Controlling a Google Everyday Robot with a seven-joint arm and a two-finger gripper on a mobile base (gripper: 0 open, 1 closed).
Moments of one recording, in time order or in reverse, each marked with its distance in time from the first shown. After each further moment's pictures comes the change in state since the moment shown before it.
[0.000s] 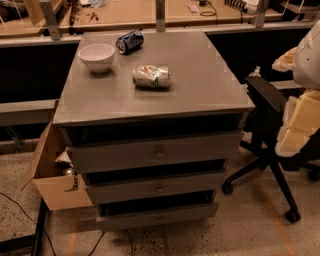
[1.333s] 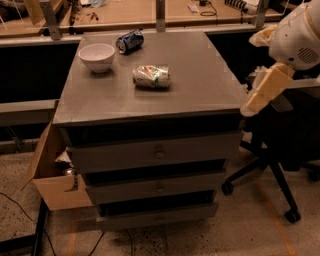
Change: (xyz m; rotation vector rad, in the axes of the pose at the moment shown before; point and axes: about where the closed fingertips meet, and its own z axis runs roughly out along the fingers) arm -0.049 -0.081 0.025 0.083 -0.310 -0.001
